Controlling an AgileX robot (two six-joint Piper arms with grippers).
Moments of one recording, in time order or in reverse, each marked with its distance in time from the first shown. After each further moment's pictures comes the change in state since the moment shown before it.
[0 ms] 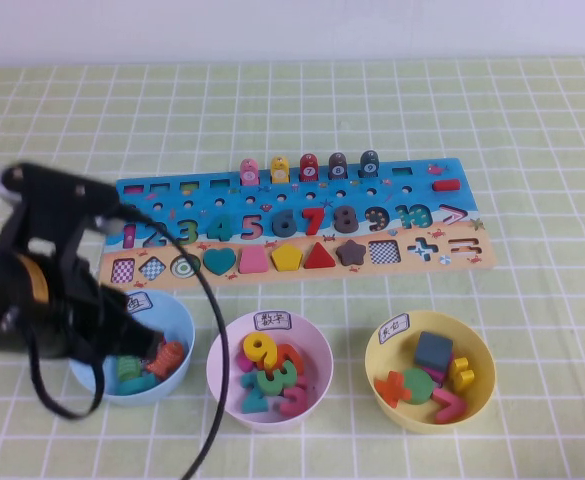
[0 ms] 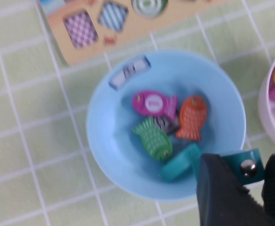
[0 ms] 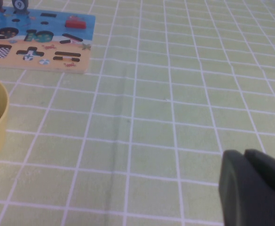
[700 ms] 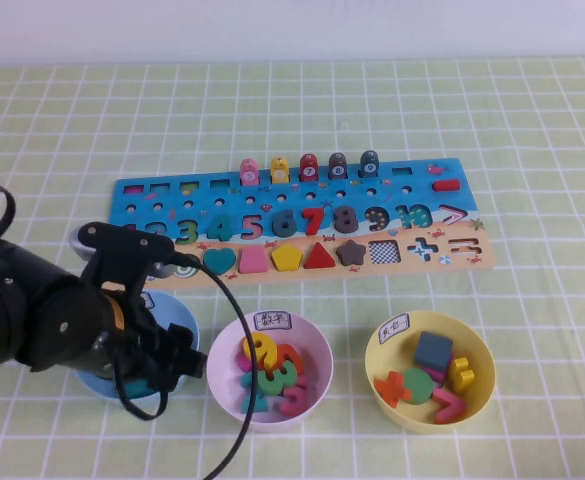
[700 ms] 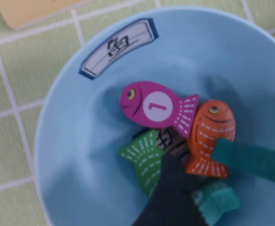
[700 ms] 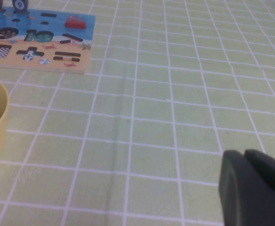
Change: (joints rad) right arm 0.000 0.000 0.000 0.000 0.000 0.000; left arm 0.000 0.275 0.102 0.001 -0.273 -0.076
